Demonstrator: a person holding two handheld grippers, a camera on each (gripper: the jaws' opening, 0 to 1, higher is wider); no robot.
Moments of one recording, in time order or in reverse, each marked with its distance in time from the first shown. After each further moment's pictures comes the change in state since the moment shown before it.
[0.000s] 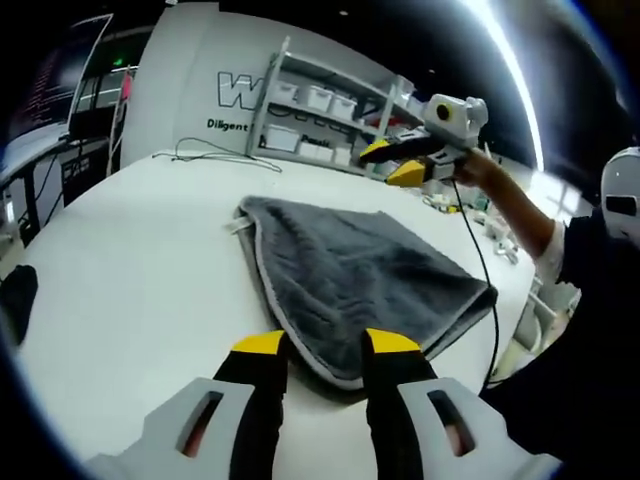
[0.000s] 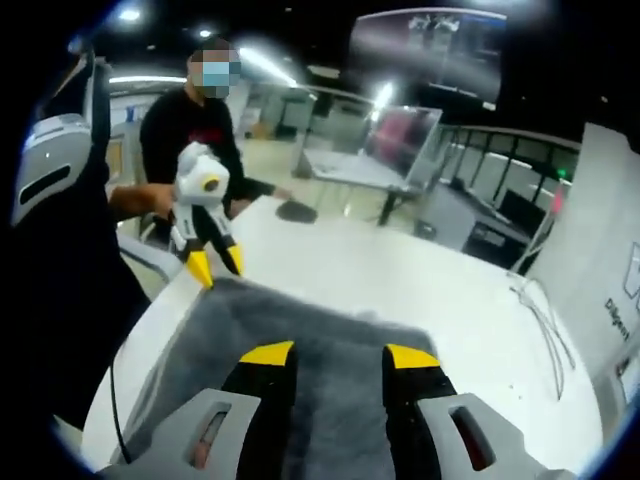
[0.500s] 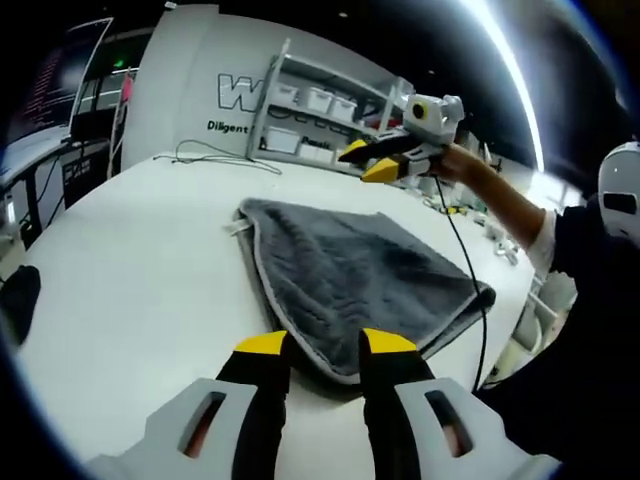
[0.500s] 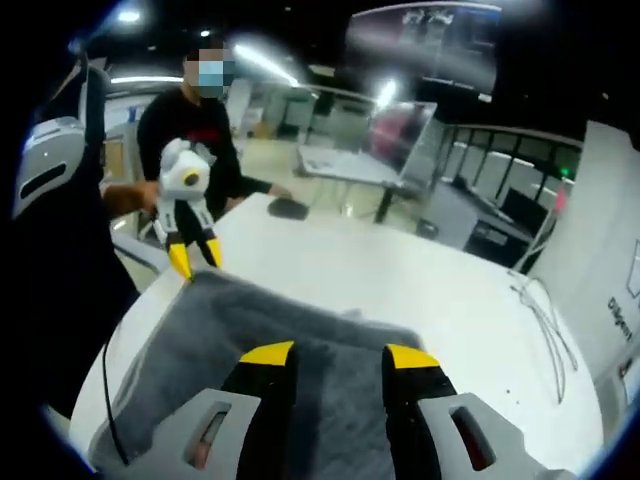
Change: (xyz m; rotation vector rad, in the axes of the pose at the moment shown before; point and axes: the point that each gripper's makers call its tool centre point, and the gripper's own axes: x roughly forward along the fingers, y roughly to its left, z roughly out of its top) left arm -0.006 -0.004 0.002 0.002 -0.008 0.008; right arm 0.012 -0.025 -0.011 0.007 0.010 0.013
